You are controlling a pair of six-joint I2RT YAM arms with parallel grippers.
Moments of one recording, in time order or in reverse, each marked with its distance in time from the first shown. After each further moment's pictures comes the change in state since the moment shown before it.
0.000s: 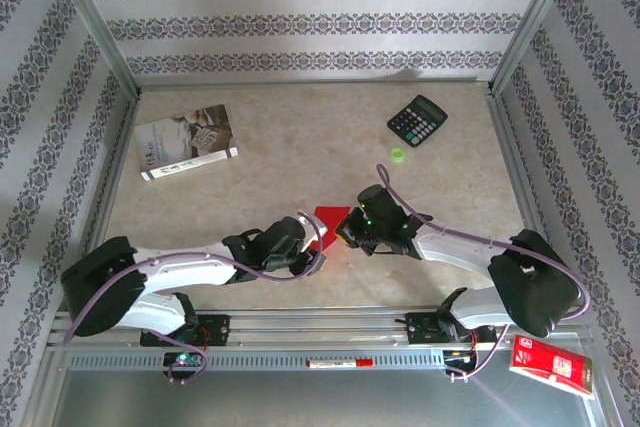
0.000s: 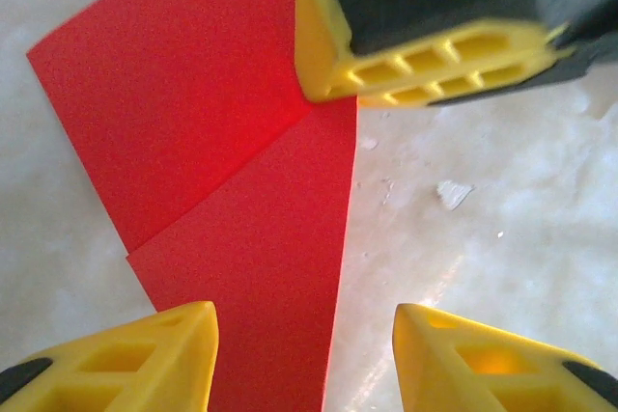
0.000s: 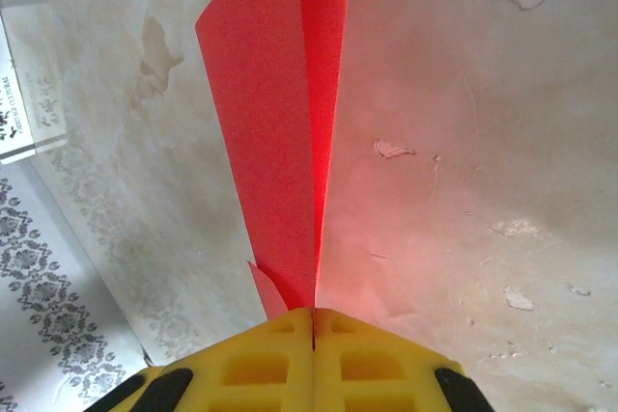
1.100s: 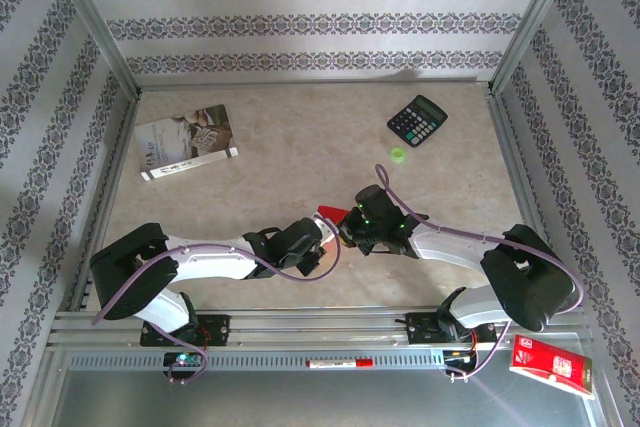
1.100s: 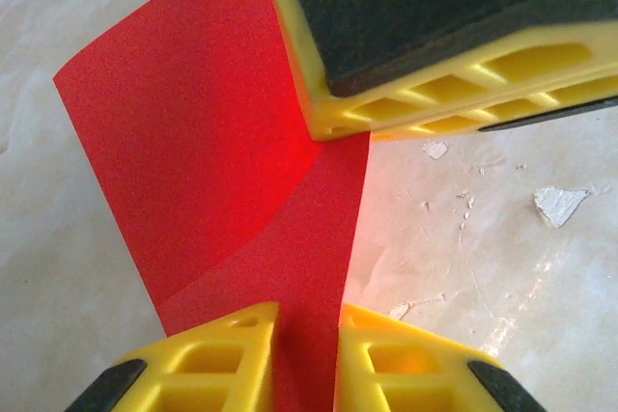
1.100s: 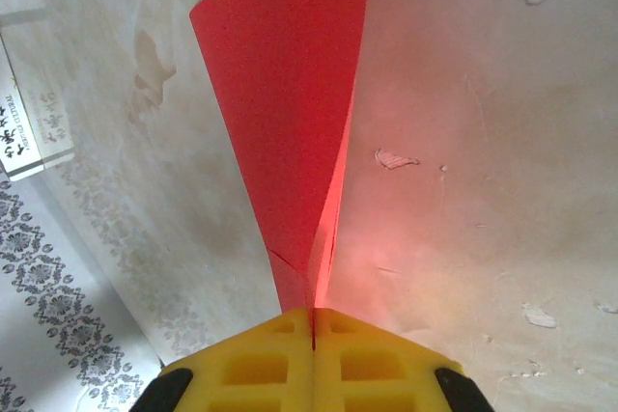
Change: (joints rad) left arm -0.025 0.149 0.087 -0.008 -0.127 0.126; right arm 0.006 0.040 0.000 0.046 0.000 0.051
